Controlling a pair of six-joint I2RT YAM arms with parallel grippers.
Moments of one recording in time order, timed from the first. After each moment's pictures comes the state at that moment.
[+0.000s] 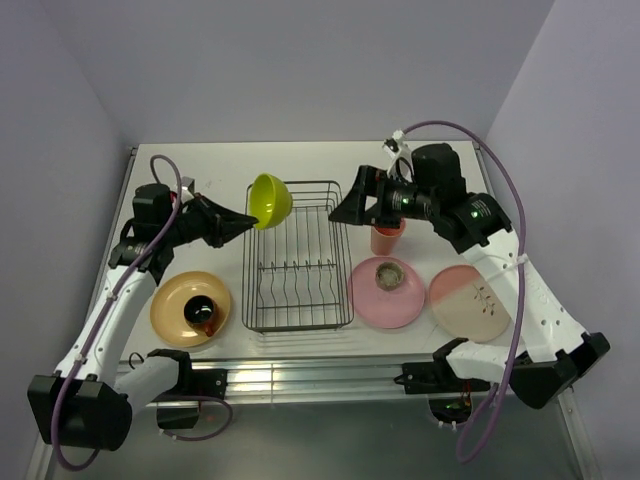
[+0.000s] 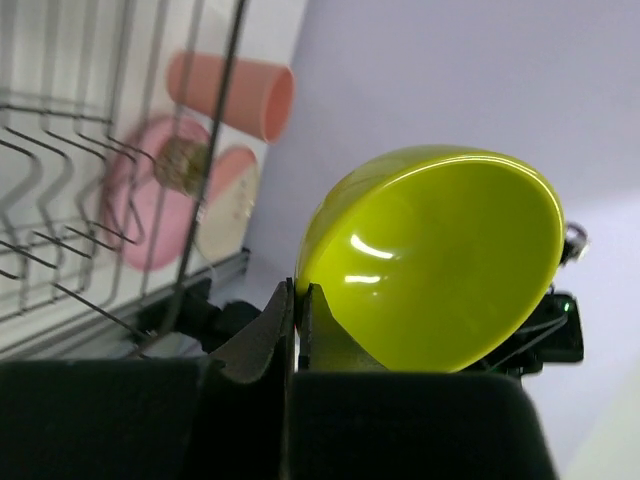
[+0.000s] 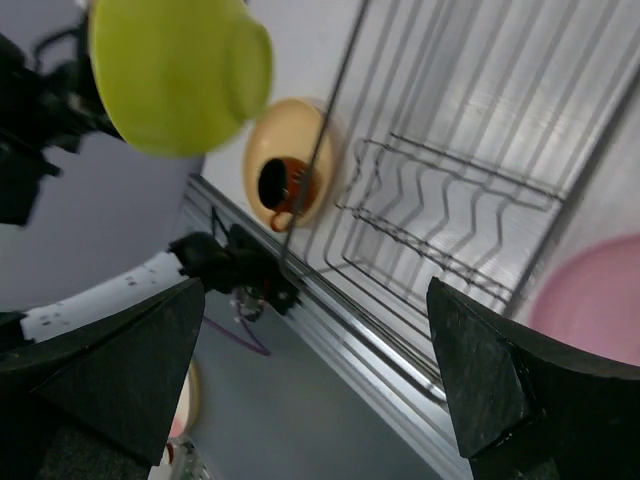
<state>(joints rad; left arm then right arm) -0.10 1.04 0.91 -0.35 0.73 -1.31 0.48 1.17 1.39 -0.80 -0.44 0.59</state>
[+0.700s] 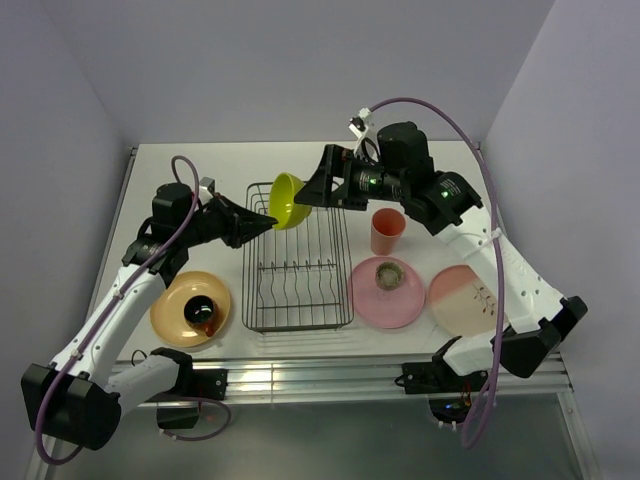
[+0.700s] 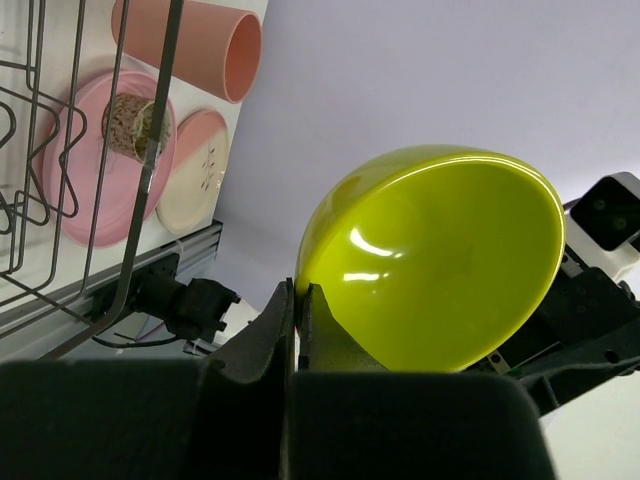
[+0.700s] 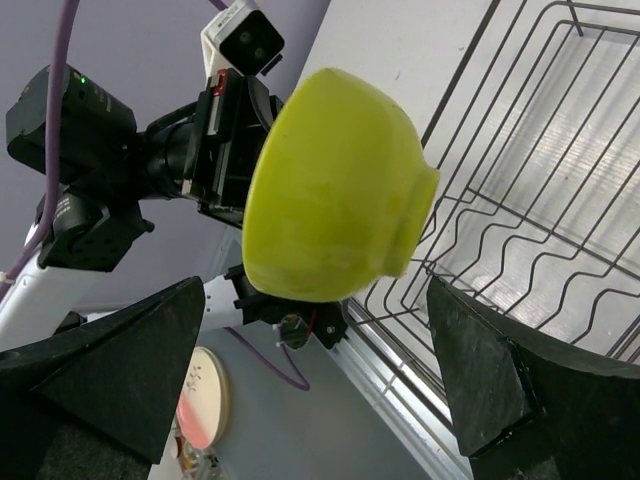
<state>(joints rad) -0.29 1.05 0.91 -0.24 0.66 -1.49 0.63 1.37 1.62 -0.69 -0.40 0.69</state>
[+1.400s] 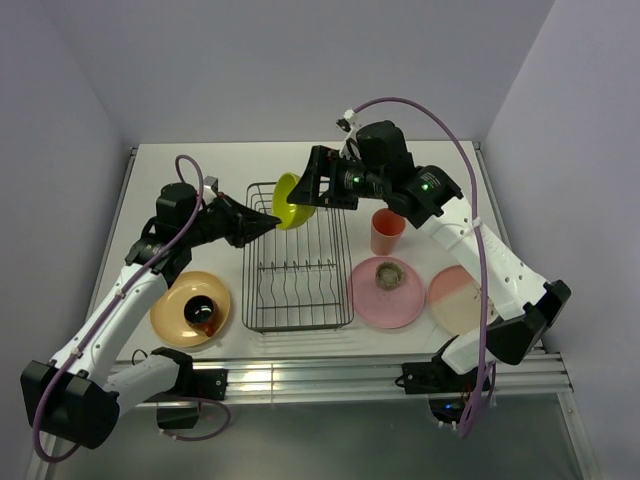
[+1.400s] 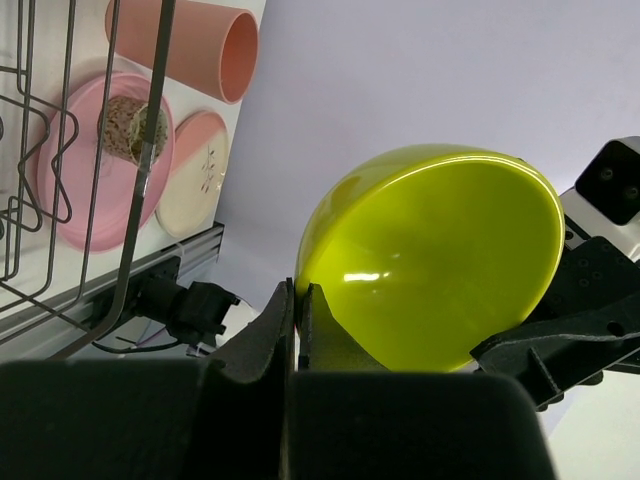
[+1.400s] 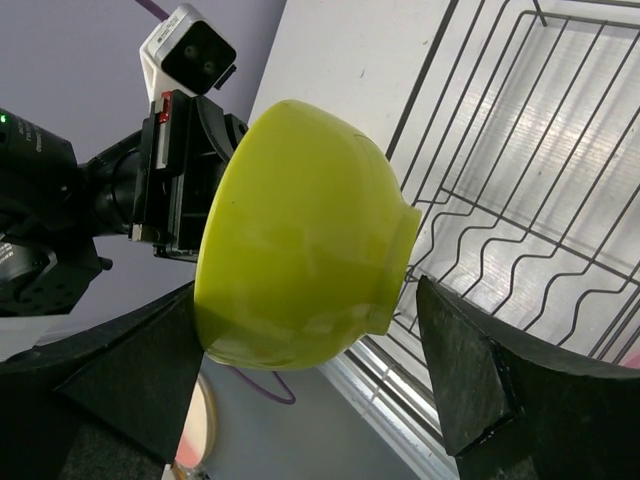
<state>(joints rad) -0.33 1.06 0.92 -0.22 0.63 -1.49 0.67 1.46 1.68 -0.72 -0.29 0.68</state>
